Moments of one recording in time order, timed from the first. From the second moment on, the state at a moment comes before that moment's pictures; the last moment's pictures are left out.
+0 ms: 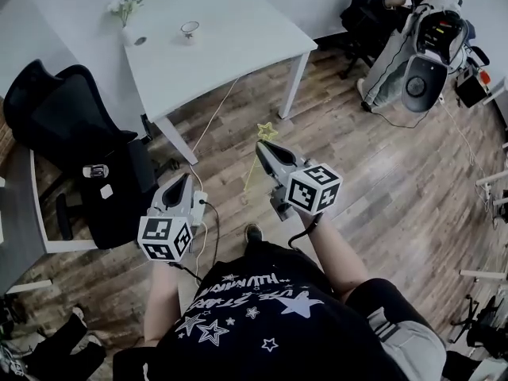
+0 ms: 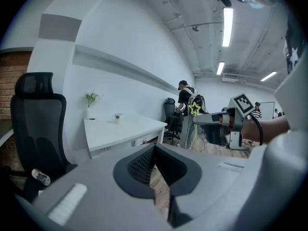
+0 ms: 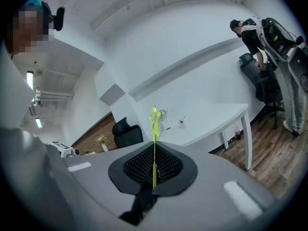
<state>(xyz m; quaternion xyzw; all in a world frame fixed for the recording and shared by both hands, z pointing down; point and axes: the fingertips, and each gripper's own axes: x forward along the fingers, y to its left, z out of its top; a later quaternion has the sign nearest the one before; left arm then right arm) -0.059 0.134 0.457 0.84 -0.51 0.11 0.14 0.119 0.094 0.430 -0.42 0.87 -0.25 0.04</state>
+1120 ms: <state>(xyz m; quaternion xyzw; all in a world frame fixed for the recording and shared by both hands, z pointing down) -0.033 -0.073 0.459 0.84 -0.51 0.09 0.14 0.155 -0.103 0.433 -0.42 0.87 -0.26 0.04</state>
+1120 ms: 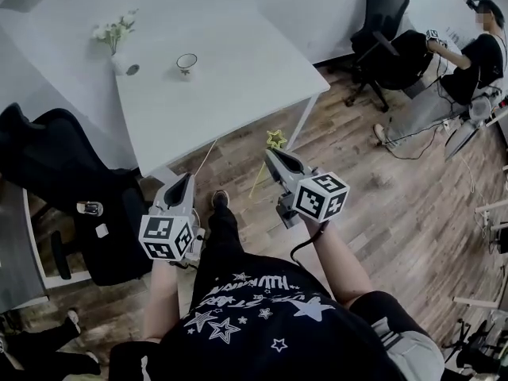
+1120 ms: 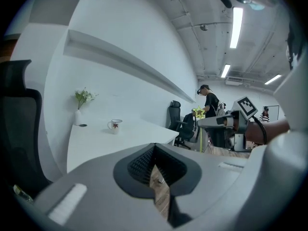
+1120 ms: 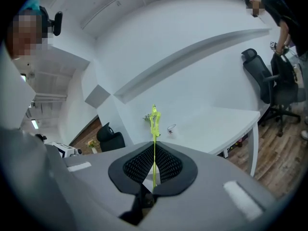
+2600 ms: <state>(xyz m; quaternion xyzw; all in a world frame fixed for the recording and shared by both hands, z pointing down) -0.172 -0.458 0.443 0.84 -0.52 0.07 0.16 -0.013 -0.554 0.359 -0.41 0.88 -0.22 0.08</state>
